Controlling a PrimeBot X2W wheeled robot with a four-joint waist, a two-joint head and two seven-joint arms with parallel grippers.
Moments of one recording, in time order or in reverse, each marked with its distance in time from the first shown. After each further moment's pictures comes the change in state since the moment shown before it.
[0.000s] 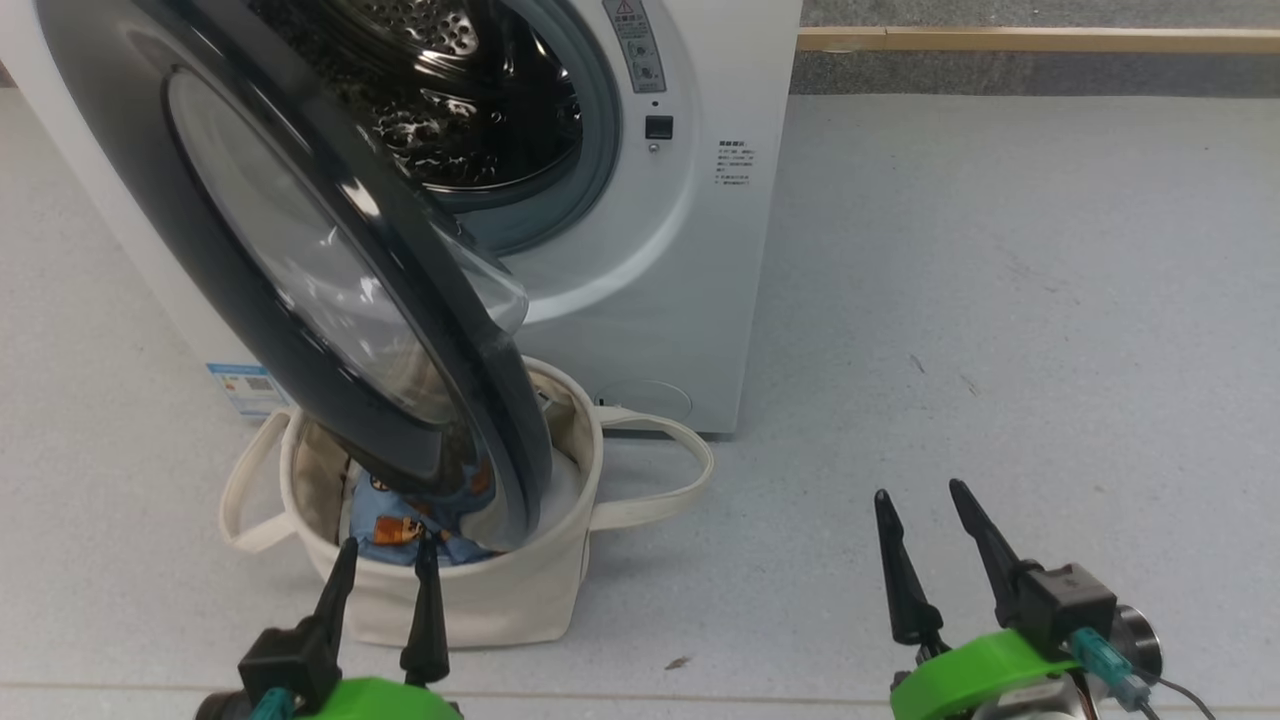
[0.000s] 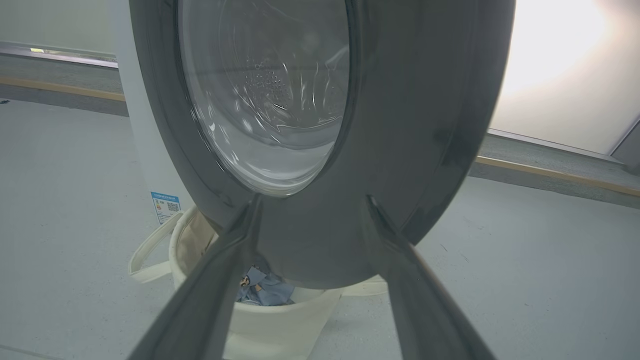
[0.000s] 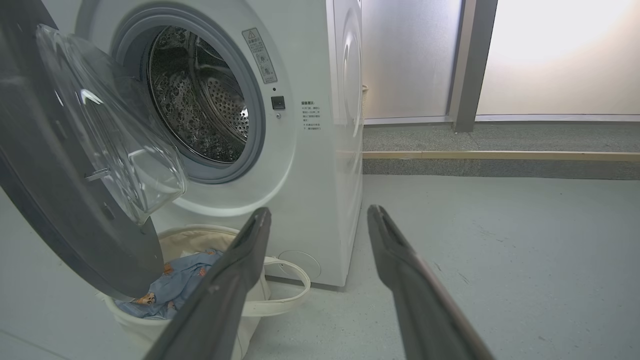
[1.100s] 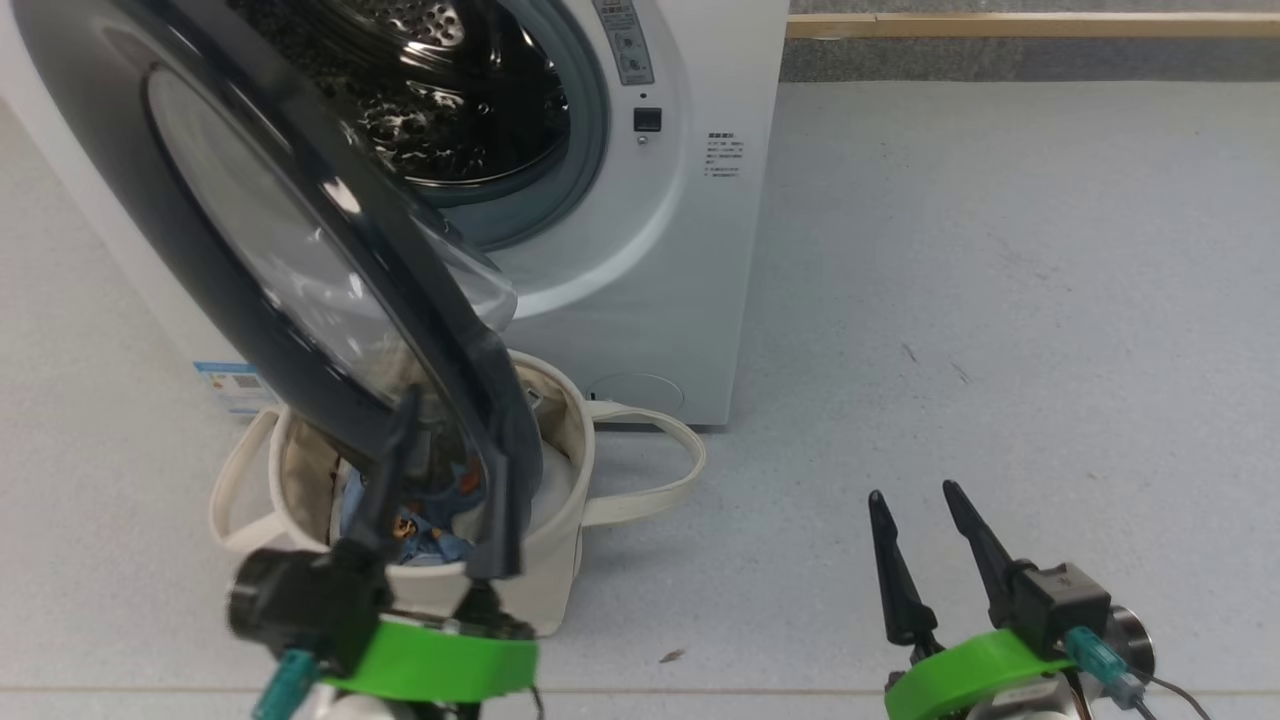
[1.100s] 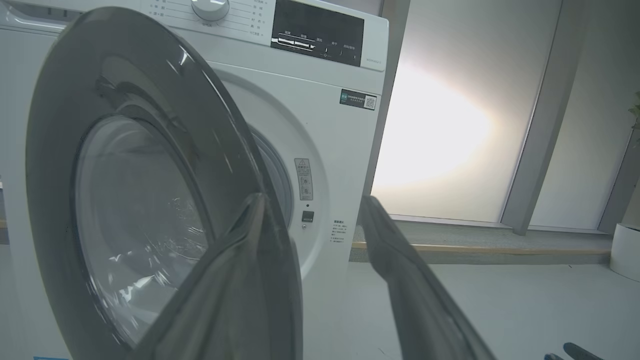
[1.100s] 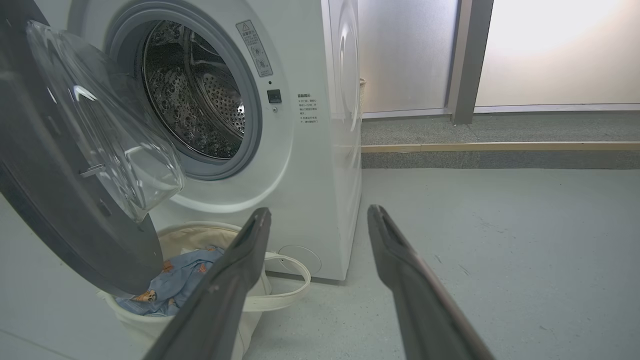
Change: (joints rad) left arm -0.045 0.003 -0.093 -0.357 0.034 -0.018 -0.001; right arm -0.004 0.003 0.007 0.008 0.011 0.000 0.000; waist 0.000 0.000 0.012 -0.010
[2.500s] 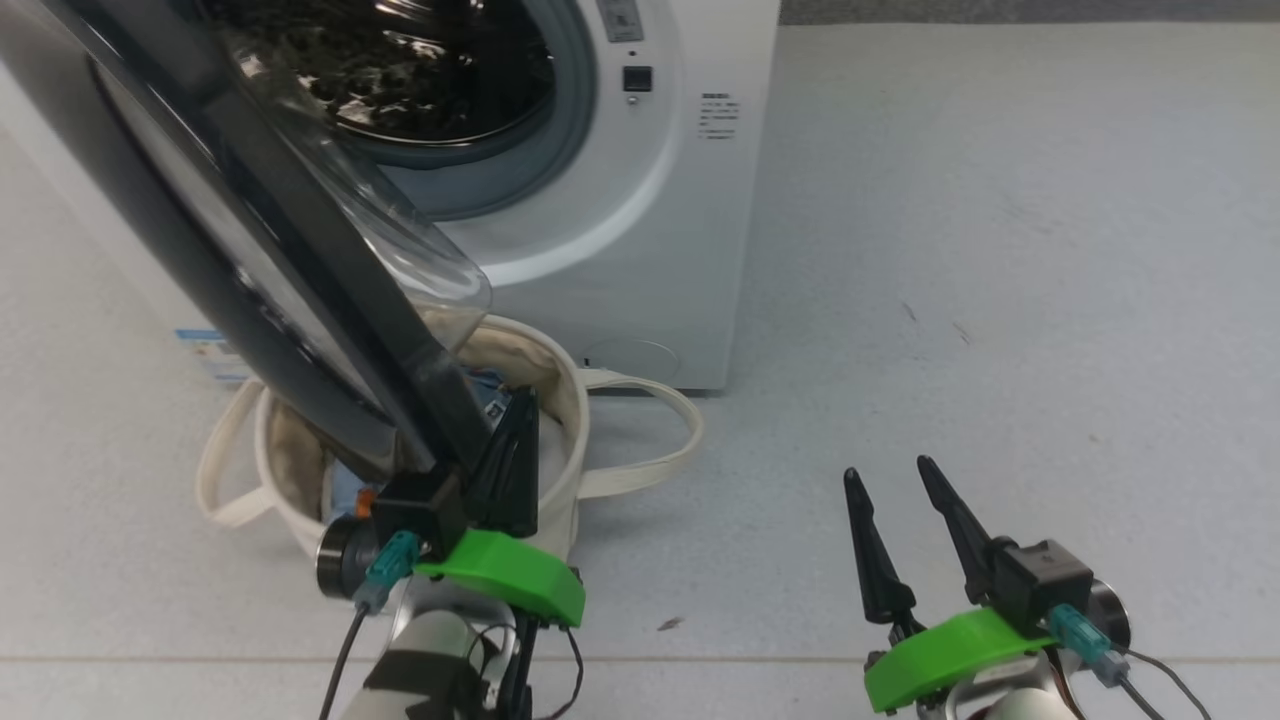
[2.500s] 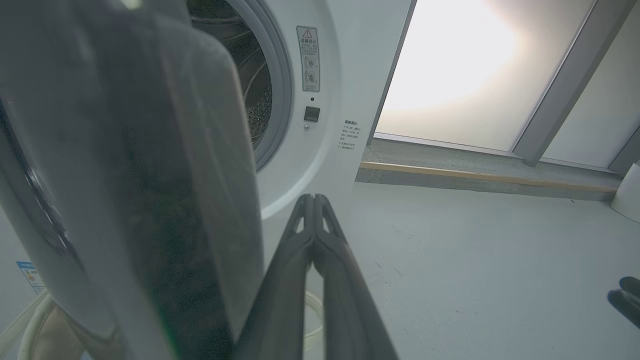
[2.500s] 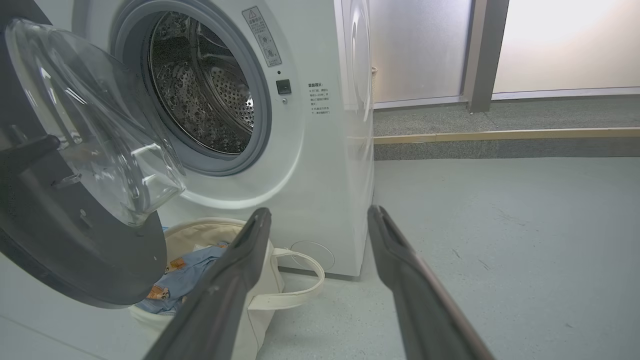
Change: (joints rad) left arm -0.265 -0.031 -0.162 0.469 -0.133 0.125 -0.007; right arm -0.043 0.000 0.045 0.001 0.030 0.000 0.000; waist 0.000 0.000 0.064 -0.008
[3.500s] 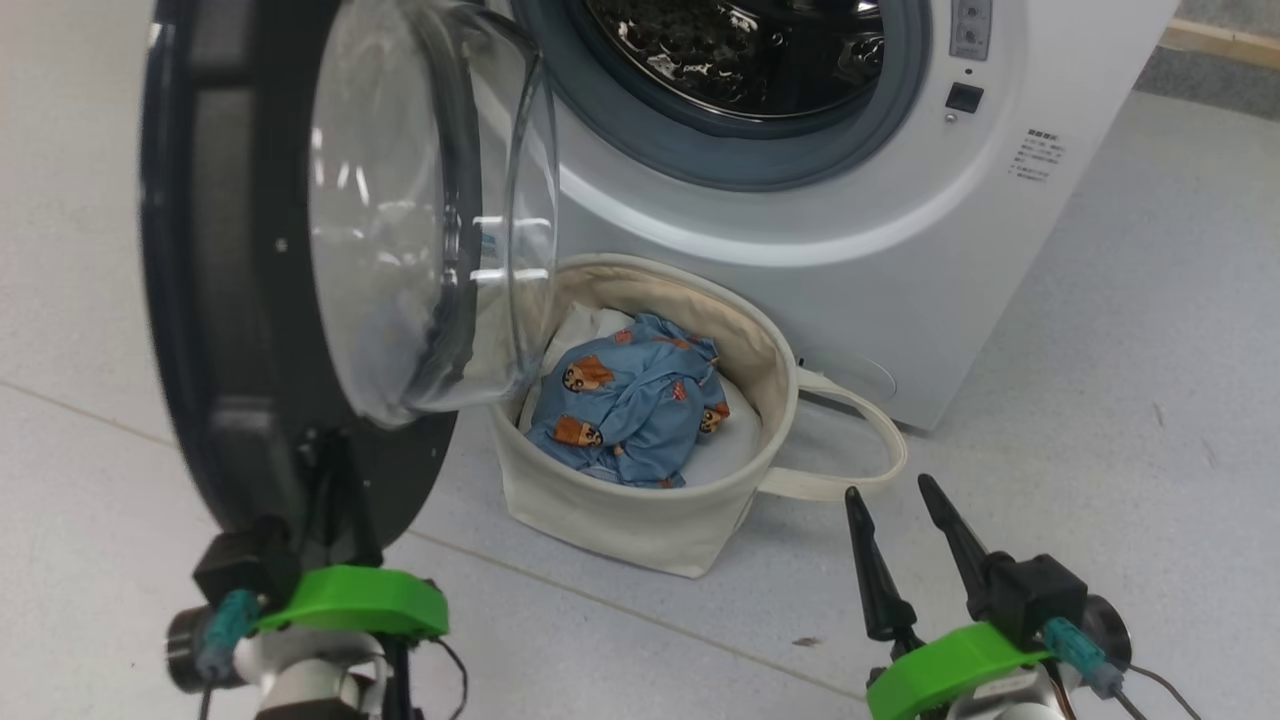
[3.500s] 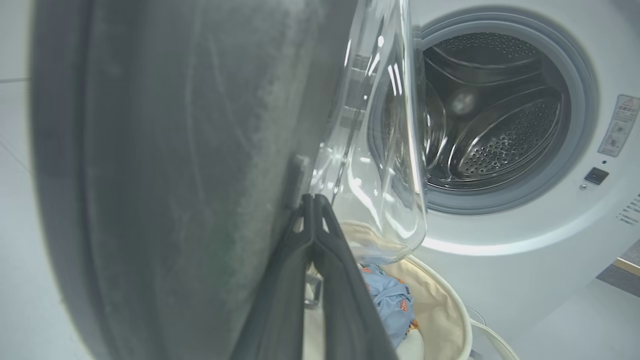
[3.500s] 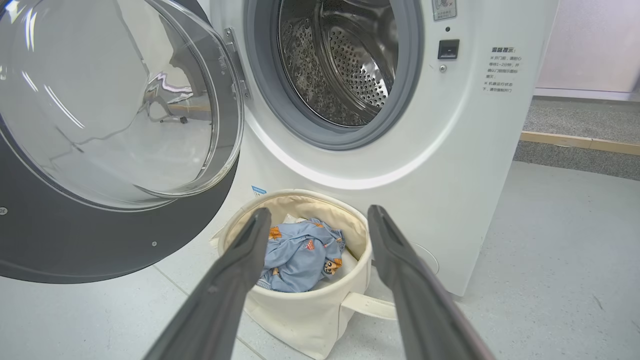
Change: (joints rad) left arm 0.143 0.021 0.248 -0.095 0.003 0.062 0.000; right arm 0.014 0.000 -0.003 0.021 -0.016 0.000 0.000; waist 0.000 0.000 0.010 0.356
